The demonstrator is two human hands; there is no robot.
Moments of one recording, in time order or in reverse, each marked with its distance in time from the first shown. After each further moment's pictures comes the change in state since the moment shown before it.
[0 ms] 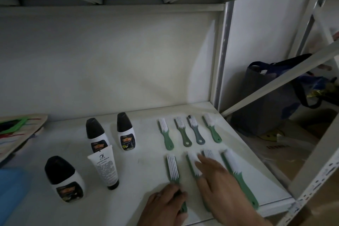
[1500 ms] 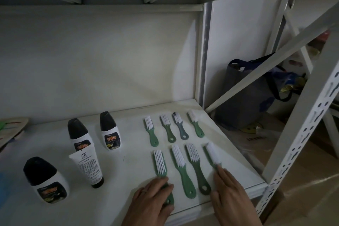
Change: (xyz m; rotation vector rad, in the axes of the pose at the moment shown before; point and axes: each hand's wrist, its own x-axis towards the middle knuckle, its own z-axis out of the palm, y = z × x) left_hand -0.003 0.012 -0.010 -0.057 -0.024 -0.014; right_hand -0.066 0.073 0.022 -0.198 -0.014 0.322
